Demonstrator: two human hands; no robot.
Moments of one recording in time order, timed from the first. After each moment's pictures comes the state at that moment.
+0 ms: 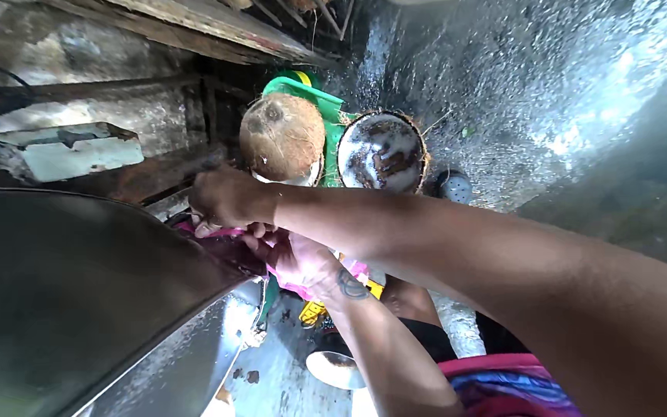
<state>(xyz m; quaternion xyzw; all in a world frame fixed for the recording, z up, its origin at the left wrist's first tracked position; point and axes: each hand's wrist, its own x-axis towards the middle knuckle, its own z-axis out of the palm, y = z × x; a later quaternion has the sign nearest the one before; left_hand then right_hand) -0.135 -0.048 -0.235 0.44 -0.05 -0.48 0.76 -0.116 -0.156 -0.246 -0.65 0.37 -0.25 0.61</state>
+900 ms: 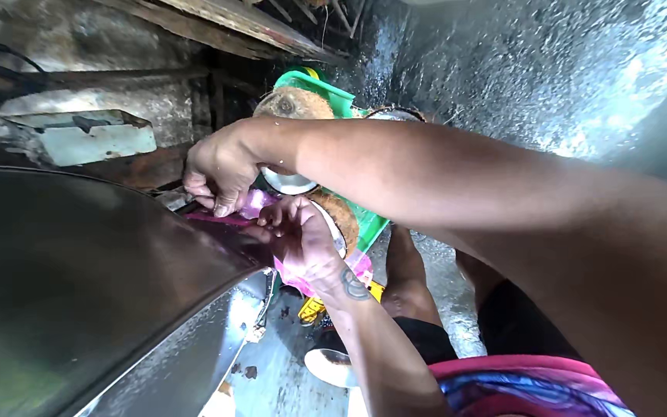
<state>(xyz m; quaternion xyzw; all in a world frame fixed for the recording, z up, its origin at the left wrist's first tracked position) -0.124 -0.056 -0.240 0.41 -0.03 -0.52 0.75 -0.227 -0.178 -0.134 -0.65 0.36 -0.07 0.66</state>
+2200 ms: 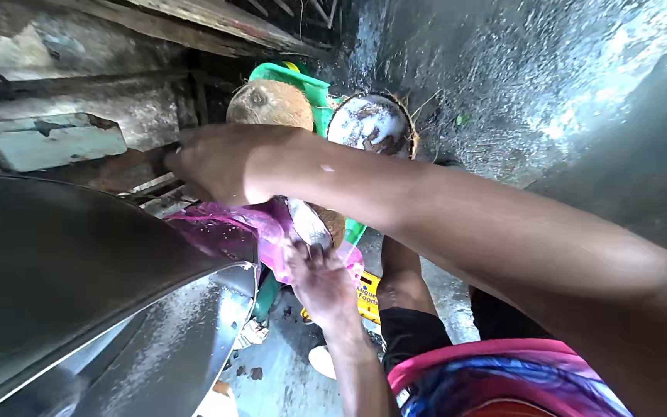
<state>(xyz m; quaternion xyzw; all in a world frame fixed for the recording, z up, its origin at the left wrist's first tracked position) -0.132 0.039 -0.210 0.66 -0.11 -0.51 0.54 -0.214 -0.184 -0.202 -0.76 0.34 -0.16 0.53</state>
